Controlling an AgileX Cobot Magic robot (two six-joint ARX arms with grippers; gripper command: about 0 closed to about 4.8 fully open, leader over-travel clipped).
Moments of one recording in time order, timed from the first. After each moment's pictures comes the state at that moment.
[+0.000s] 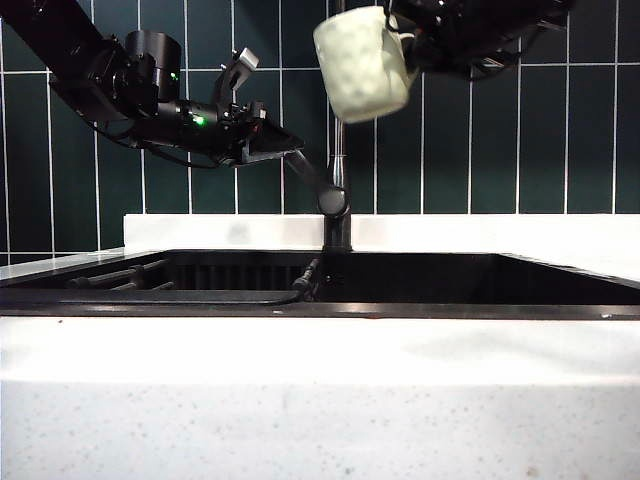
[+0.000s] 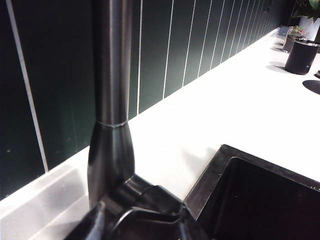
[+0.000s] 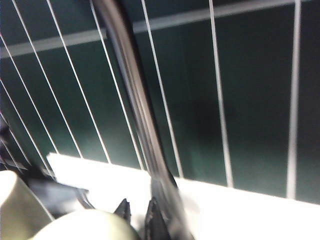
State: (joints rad) left arm -0.21 2.16 1.71 0.38 0.84 0.04; right arm 0.30 1.68 1.26 0.50 -0.12 0.20
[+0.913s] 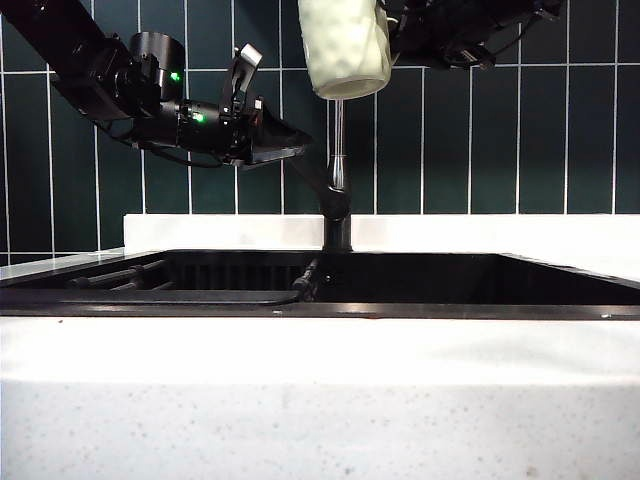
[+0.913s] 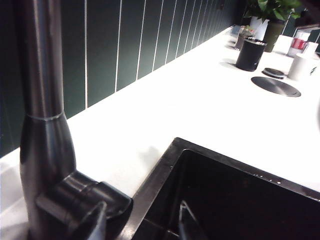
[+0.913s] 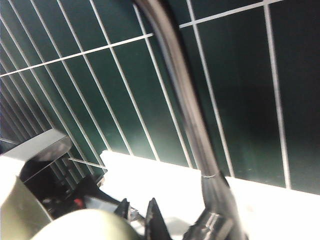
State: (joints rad) left arm -0.22 2.16 1.71 0.33 0.98 0.02; right arm 0.30 1.69 1.30 0.44 -0.28 0.30
